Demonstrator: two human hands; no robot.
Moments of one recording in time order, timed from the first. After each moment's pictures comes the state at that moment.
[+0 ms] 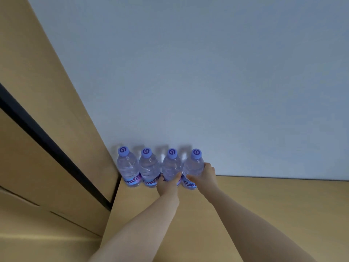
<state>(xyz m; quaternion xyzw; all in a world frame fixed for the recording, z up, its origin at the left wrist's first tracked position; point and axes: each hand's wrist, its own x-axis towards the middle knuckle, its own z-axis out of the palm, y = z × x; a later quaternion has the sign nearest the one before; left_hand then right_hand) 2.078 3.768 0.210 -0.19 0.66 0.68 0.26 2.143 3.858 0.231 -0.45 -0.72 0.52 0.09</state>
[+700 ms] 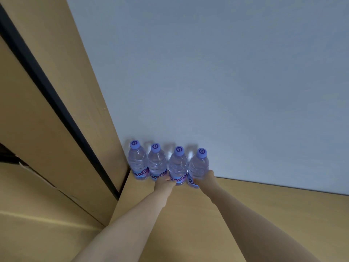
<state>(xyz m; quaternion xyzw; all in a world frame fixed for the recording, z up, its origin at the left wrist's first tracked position) 2.070 3.726 0.217 -0.04 0.77 0.53 0.34 2.149 3.856 0.231 -0.45 -0.70 0.55 0.00</state>
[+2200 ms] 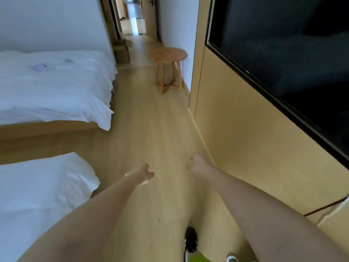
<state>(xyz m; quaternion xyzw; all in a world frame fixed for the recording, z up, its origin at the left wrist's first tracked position) 2.130 2.876 0.225 -0.40 0.86 0.24 0.18 1.978 3.037 0.218 0.25 -0.90 0.20 -0.29</state>
